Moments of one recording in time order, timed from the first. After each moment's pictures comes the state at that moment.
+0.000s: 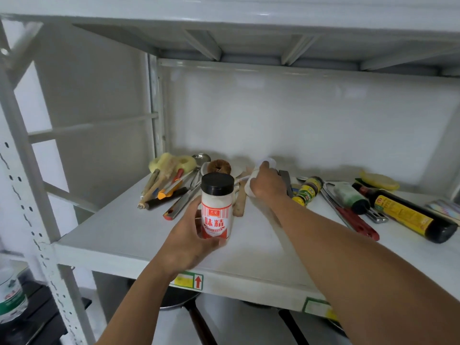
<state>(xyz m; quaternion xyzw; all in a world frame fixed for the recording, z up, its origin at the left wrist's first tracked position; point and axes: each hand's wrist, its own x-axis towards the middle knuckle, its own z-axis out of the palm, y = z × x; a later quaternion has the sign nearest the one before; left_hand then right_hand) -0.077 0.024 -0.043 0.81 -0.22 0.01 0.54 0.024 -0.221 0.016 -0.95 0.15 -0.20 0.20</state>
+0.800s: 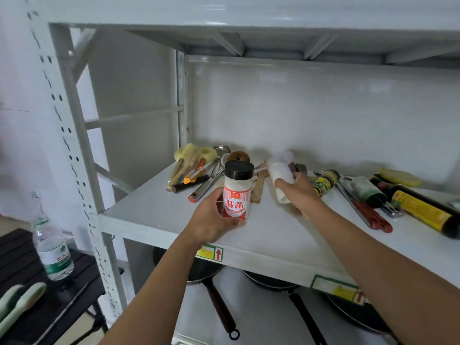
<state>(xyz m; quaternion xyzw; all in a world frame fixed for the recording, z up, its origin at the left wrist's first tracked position) -0.087 0.023 -0.034 0.85 -0.17 0.01 0.50 -0.077 -0.221 0.015 -0.84 0.14 -0.18 0.50</state>
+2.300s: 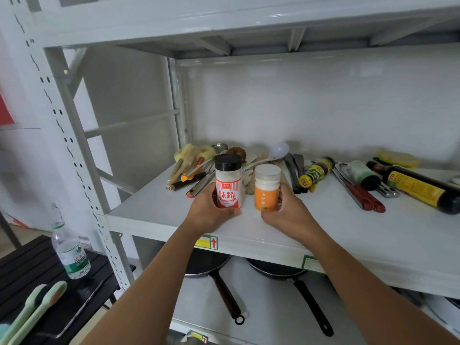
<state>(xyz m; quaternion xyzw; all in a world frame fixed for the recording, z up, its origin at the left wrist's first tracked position) -0.103 0.007 -0.025 0.88 -0.13 0.04 0.45 -0.150 -0.216 -0.033 -0.88 -0.02 -0.14 0.45</state>
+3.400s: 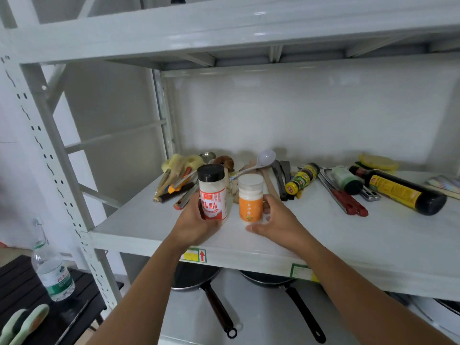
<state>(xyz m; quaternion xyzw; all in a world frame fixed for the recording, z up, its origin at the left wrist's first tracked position) -0.101 0.014 -0.027 0.86 -0.17 0.04 0.48 -0.158 -0.221 -0.029 -0.89 -0.02 -0.10 0.44</state>
